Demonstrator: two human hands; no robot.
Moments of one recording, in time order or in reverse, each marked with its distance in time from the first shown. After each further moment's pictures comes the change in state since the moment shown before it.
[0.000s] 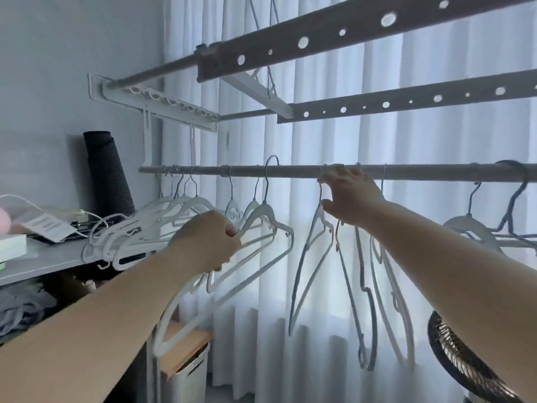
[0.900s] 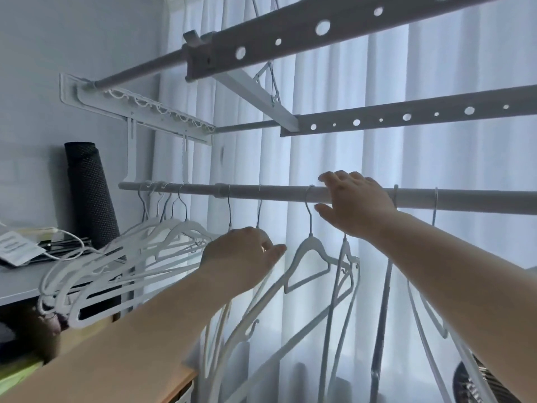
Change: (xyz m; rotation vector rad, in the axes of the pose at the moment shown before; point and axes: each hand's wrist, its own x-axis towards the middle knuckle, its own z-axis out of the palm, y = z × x) left_hand 0.080 0.045 0.049 0.210 -0.012 0.154; right_hand 0.058 0.025 0.009 -0.103 0.095 -0.047
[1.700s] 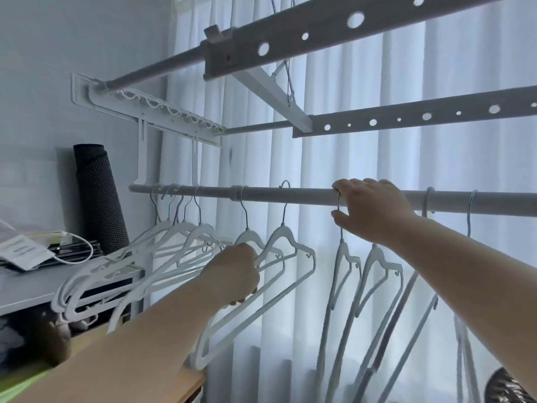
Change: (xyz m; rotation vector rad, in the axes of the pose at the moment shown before) left_hand 0.032 -0.063 0.016 -0.156 -0.128 -0.128; right_hand 0.016 -0.020 0.013 -0.070 0.011 -0.006
